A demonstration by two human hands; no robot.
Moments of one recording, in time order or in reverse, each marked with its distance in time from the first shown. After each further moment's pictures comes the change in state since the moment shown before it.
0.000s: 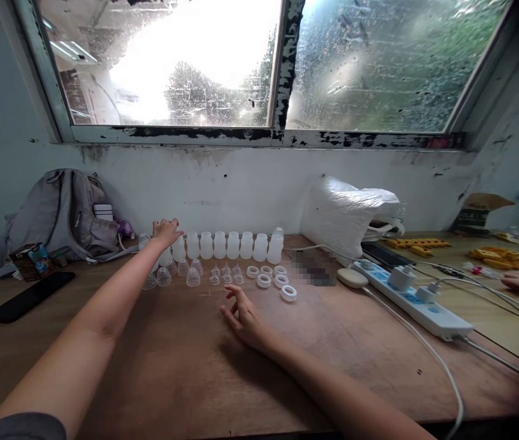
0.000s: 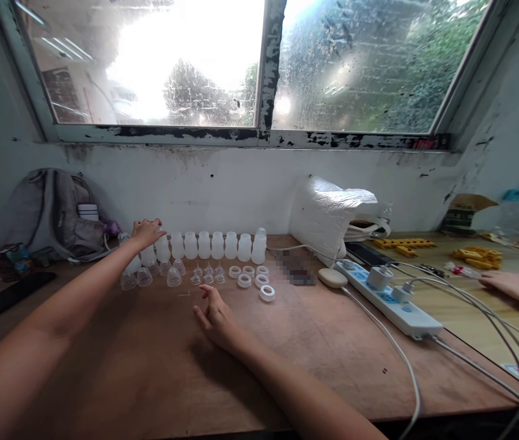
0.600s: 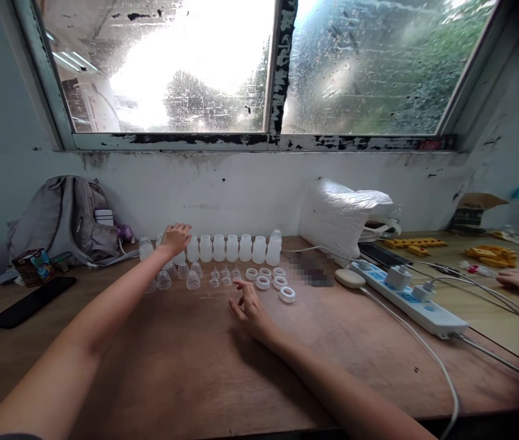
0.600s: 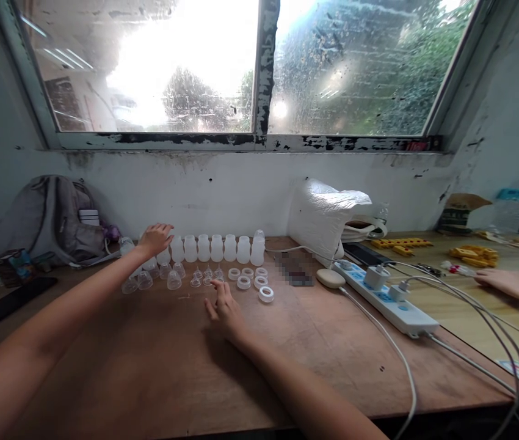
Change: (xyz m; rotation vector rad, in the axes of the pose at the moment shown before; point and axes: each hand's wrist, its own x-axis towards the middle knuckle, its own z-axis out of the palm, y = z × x) left_hand -0.022 0.028 -0.006 0.023 0.218 0.292; right_hand 0.008 0.018 -0.006 -0.136 0.143 0.042
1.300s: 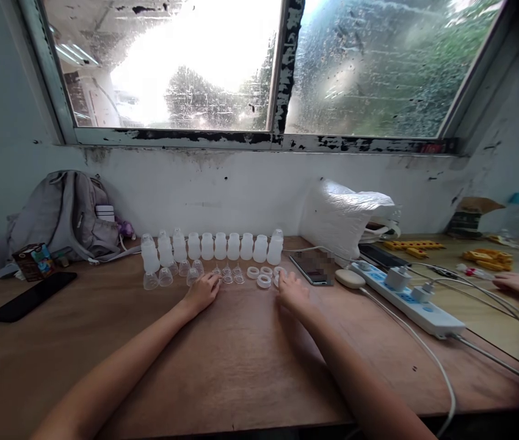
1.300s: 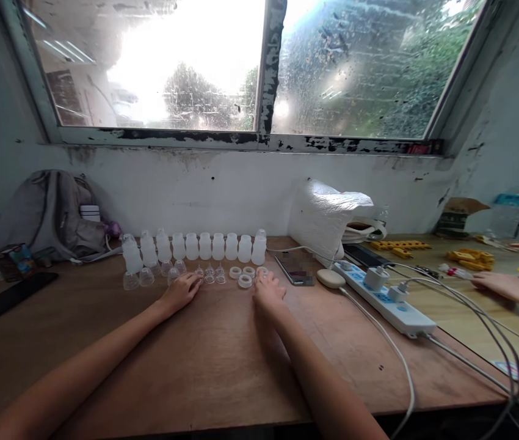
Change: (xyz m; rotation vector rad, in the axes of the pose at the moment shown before) left_hand -0.101 0.103 0.045 -0.539 -0.009 0.114; right_hand 0.027 0.039 -0.072 -0.737 -0.257 0.646
